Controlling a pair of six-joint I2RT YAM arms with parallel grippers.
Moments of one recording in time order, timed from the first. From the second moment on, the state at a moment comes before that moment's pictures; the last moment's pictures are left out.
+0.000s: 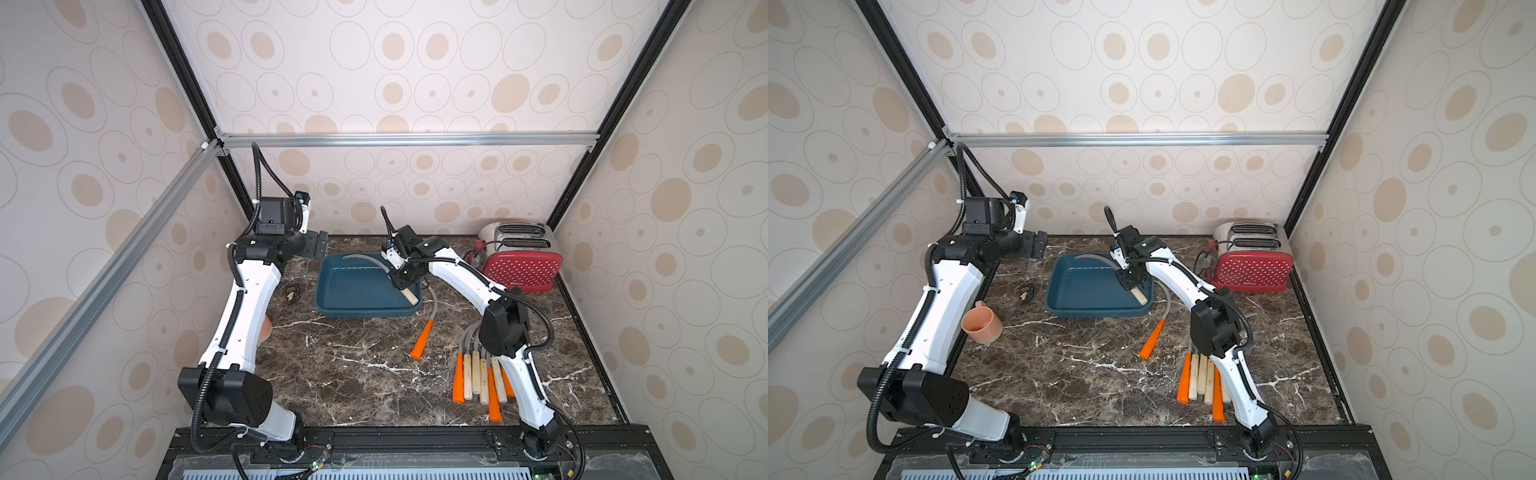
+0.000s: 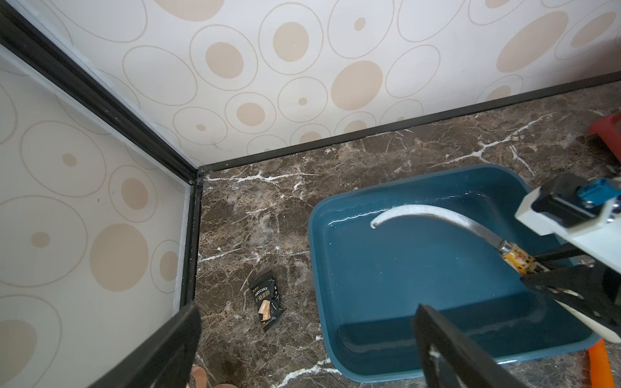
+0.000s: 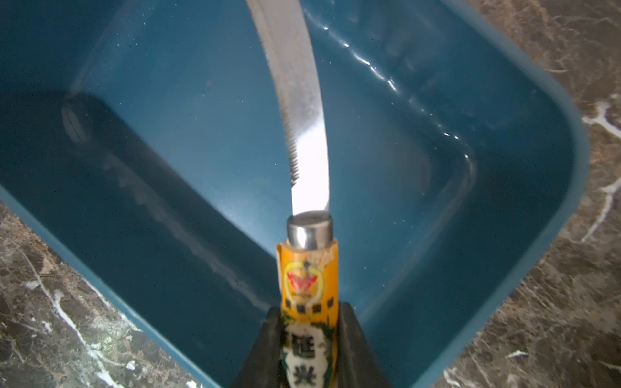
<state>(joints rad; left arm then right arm) -0.06 1.51 1.69 -0.83 -0.04 0.17 0.64 2.34 2.25 -1.03 -0.09 -0.03</state>
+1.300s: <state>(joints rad) -0.06 1.52 1.64 -0.81 -0.01 0.17 0.71 2.53 2.38 -0.98 0.04 -0.17</state>
